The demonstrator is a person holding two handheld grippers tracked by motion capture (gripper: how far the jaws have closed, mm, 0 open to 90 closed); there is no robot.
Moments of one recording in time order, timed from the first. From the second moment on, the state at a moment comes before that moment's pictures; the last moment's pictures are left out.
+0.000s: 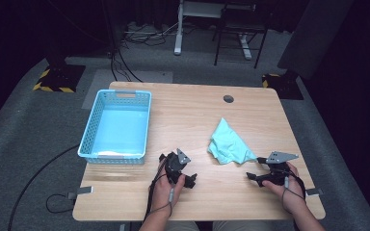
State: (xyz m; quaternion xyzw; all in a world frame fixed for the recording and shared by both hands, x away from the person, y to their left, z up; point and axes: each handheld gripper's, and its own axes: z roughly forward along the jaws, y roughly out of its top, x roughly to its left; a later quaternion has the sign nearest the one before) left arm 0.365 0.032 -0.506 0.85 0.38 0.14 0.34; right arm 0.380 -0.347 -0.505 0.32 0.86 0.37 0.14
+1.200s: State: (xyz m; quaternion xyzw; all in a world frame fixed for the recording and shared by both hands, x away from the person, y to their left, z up) left arm 0.370 0.036 -0.506 0.85 0.37 0.14 0.34; right arm 0.406 -0.312 -0.462 0.28 0.86 0.39 0.14
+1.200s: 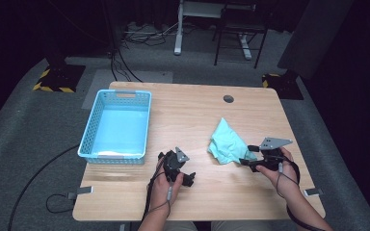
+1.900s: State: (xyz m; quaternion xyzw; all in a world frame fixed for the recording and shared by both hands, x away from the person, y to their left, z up) left arm 0.369 0.036 -0.506 0.85 0.37 0.14 0.34; right arm 0.453 -0.287 -0.492 0.27 0.88 0.36 0.16
